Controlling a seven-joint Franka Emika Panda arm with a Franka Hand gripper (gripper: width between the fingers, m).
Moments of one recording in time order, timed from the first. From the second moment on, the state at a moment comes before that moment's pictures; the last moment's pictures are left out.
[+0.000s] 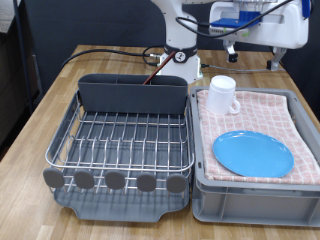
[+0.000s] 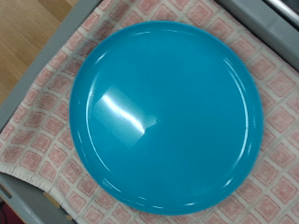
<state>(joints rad) 0.18 -0.09 0.06 -2.31 -0.02 2.49 1.84</state>
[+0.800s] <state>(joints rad) 0.17 0.05 0.04 -2.45 0.37 2.80 1.42</state>
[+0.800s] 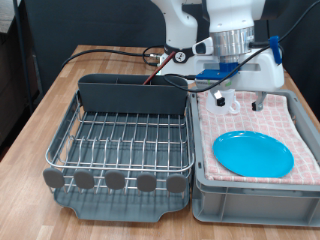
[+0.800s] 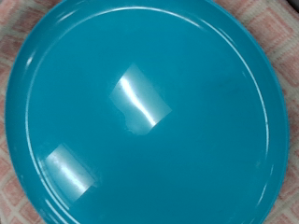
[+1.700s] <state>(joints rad) 0.16 0.15 0.08 -2.49 0.78 2.93 1.01</state>
